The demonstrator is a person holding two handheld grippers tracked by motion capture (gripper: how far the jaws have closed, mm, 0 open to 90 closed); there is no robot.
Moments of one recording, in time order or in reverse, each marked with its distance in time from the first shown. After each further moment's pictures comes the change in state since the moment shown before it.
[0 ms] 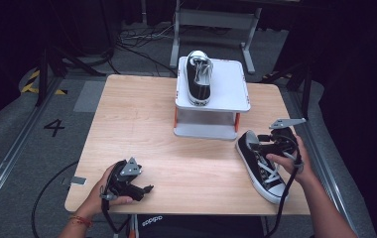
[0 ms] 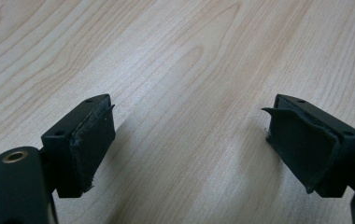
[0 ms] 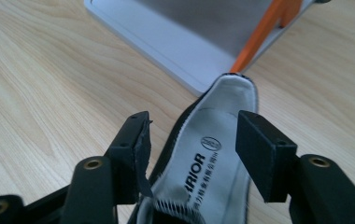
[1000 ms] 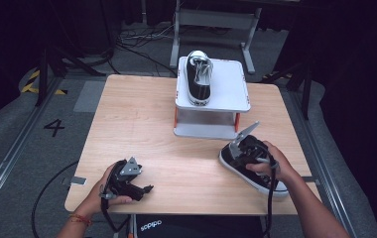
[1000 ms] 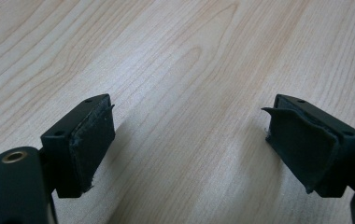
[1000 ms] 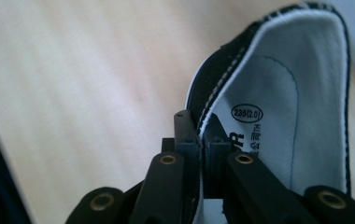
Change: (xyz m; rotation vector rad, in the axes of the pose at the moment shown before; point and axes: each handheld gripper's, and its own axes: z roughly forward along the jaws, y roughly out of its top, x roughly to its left) left arm 0.002 0.000 0.000 0.000 -0.013 0.012; right arm 0.068 0.019 0.046 0.367 0.254 -0.279
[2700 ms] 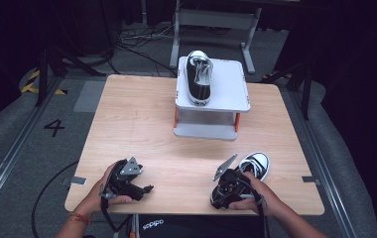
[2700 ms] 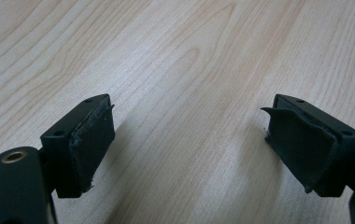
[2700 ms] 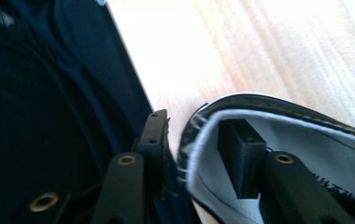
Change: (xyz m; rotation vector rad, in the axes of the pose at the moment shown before) left arm 0.001 0.001 0.001 0.002 -0.015 0.013; right arm 0.099 0.000 0.030 0.058 0.156 0.047
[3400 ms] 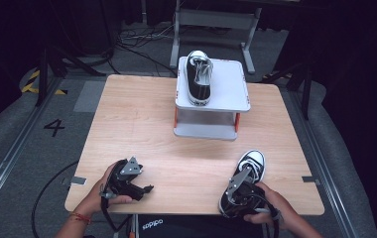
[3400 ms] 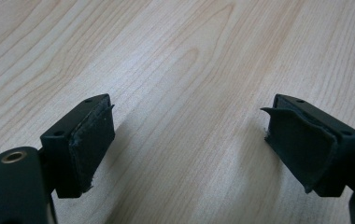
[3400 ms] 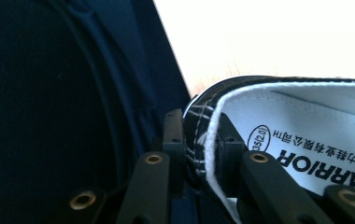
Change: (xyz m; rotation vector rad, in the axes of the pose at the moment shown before) left arm 0.000 0.000 0.000 0.002 -0.001 0.004; right arm 0.020 -0.039 -0.014 0.014 -0.039 -0.113
